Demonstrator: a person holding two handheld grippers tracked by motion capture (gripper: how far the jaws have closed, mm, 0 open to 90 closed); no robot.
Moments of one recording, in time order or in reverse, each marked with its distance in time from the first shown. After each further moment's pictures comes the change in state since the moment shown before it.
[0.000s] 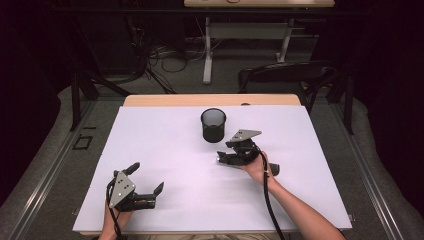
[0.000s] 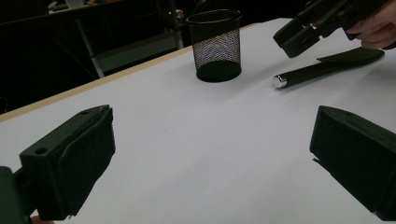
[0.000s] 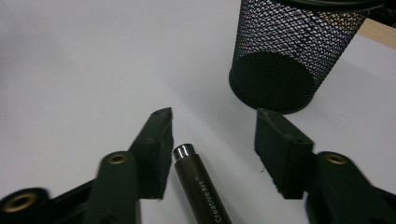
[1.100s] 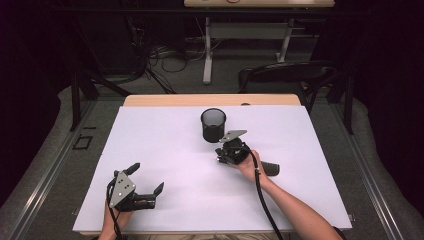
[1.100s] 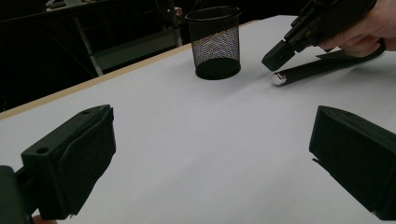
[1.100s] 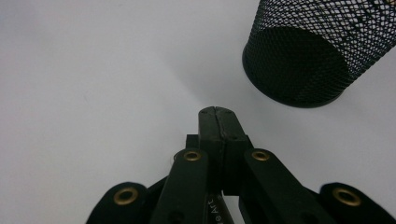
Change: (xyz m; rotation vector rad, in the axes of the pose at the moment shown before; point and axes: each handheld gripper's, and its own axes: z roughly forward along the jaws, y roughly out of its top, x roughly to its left) left arm 0.000 0.000 0.000 0.011 -0.004 0.004; right arm 0.006 0.002 0.032 0.120 -0.005 -0.039
